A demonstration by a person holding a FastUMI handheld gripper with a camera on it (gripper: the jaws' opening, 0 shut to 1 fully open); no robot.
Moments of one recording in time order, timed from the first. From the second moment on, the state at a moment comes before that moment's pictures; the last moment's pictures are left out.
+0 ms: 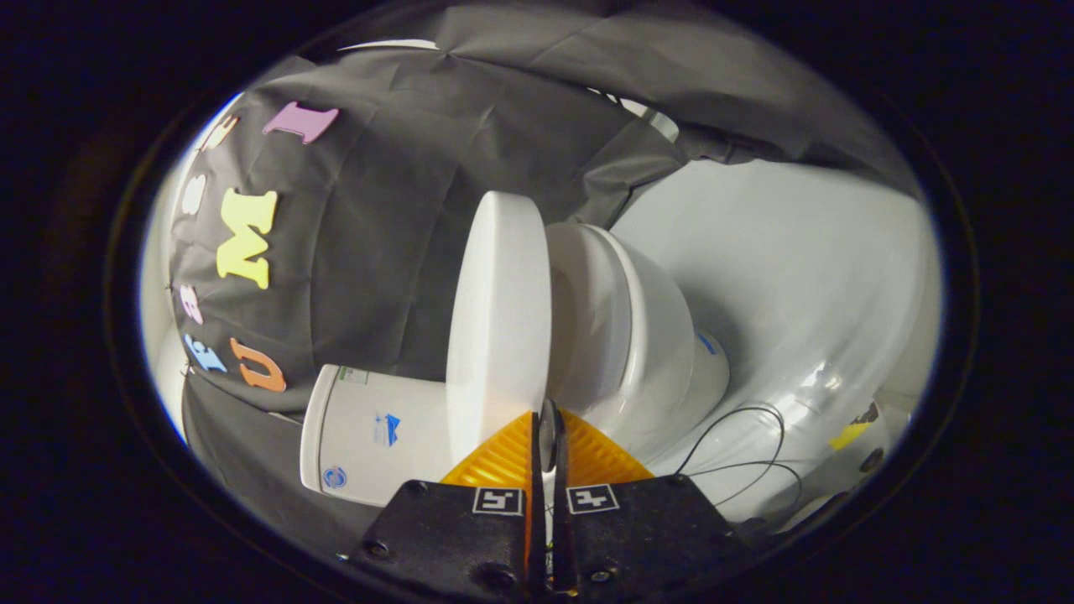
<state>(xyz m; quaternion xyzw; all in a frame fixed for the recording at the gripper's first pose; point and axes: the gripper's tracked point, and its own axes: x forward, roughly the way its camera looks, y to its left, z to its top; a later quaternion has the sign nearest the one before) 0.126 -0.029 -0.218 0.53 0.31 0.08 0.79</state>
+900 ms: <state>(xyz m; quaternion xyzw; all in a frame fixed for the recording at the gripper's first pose) 0.127 -0.015 -0.171 0.49 0.27 0.07 0.83</state>
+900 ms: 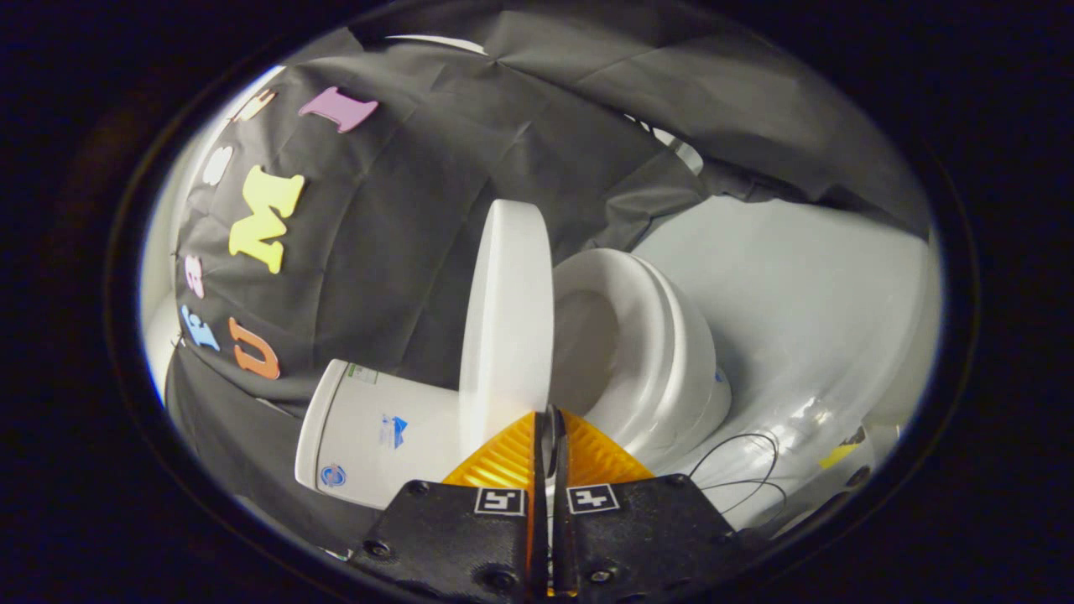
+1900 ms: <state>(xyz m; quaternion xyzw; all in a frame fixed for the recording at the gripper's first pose) 0.119 0.020 -0.096 0.39 0.25 0.08 0.88</state>
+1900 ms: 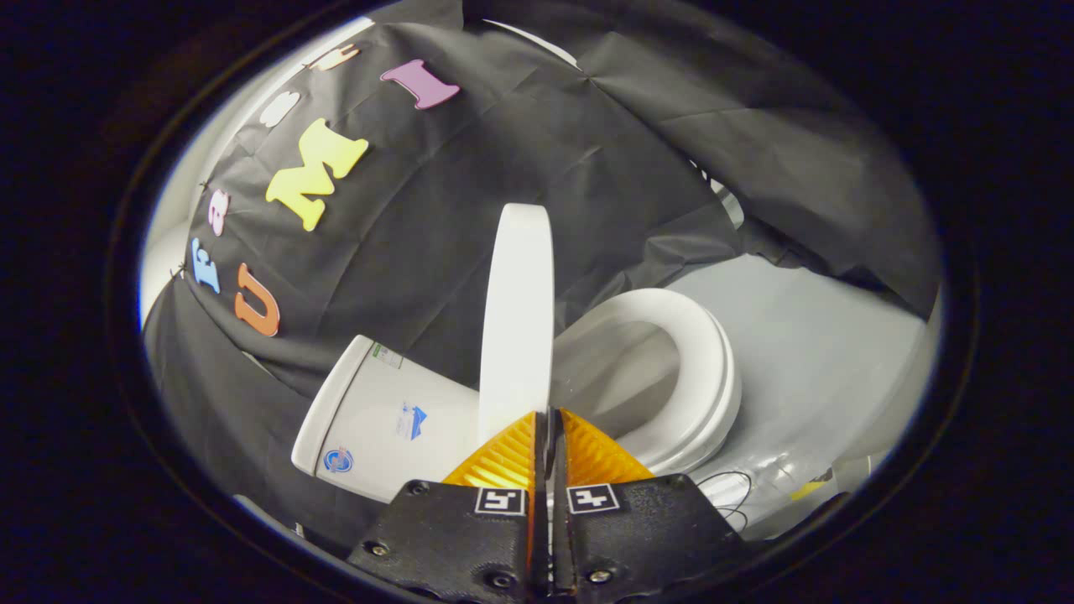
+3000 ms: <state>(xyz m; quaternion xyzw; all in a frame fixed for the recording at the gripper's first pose) 0.113 0.074 -0.039 0.29 0.22 0.08 0.93</state>
